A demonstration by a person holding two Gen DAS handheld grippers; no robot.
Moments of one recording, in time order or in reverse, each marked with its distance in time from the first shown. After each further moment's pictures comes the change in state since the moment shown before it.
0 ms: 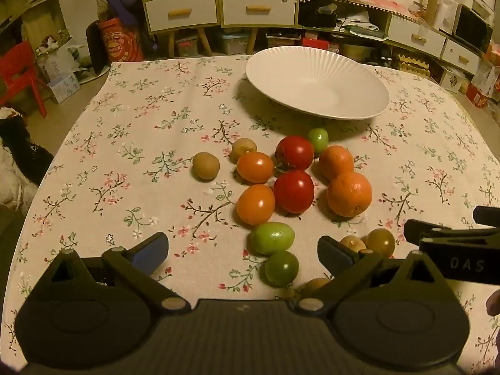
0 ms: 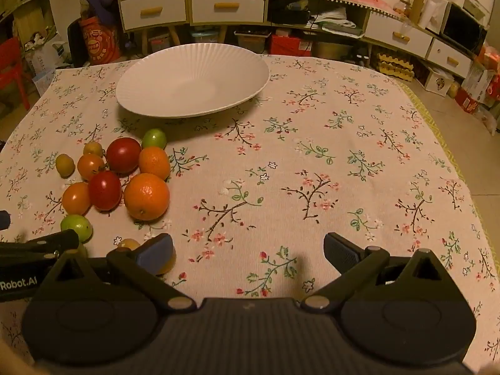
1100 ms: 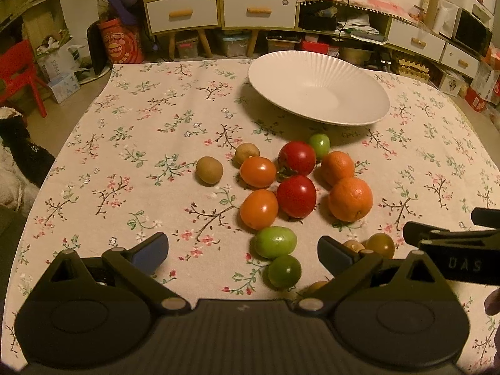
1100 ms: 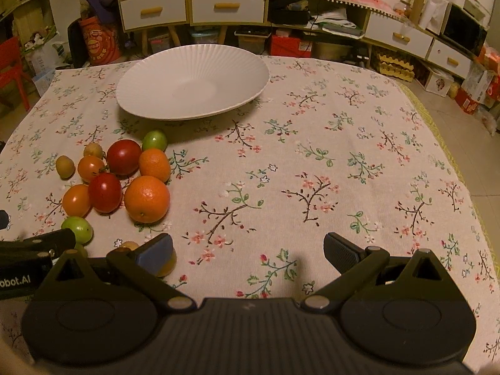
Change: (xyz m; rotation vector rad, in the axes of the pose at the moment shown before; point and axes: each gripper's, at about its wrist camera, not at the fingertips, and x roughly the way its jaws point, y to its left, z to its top) left arm -0.001 0.005 0.002 -0.008 -0.027 -0.006; right arm -0.001 0.003 0.004 -0.010 -0.002 0.000
